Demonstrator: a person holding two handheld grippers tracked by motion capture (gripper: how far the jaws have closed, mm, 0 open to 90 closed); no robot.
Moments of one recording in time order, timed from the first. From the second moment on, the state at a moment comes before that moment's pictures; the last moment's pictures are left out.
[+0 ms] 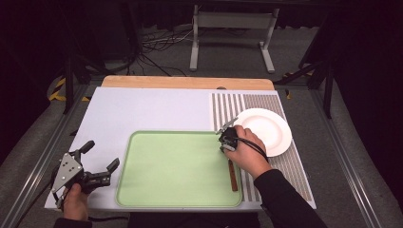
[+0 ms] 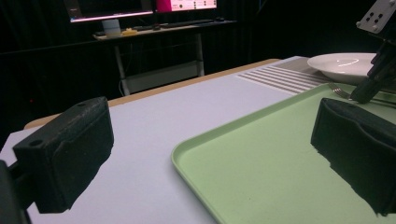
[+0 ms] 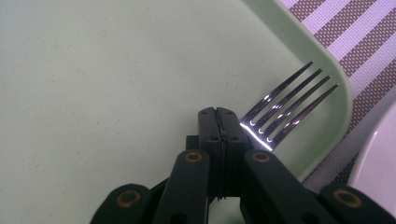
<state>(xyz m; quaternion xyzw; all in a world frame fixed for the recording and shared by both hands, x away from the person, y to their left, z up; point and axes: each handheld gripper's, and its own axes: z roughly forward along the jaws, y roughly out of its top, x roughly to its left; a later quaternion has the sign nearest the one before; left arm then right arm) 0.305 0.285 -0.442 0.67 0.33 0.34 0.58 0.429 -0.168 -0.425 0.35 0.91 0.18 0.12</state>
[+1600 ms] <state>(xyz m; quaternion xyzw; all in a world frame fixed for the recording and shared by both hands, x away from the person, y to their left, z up) 0.304 0.284 -0.442 0.67 0.33 0.34 0.57 0.363 -0.247 -0.376 0.23 0.82 0.47 0.24</state>
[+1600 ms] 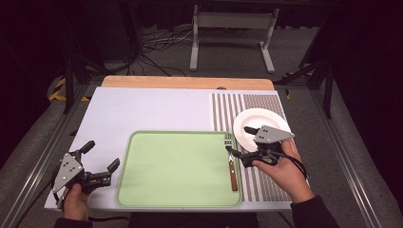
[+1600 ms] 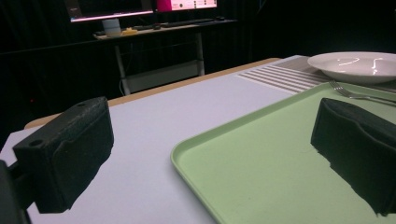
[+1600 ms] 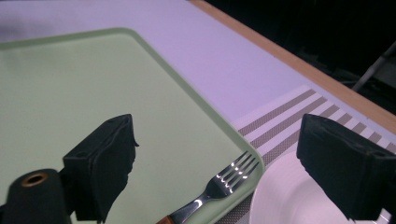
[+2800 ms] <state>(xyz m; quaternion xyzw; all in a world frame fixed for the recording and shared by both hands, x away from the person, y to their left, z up) 0.303 0.284 -0.442 0.67 0.32 0.33 0.58 0.326 -0.321 -0.449 0.25 0.68 0.62 0.28</state>
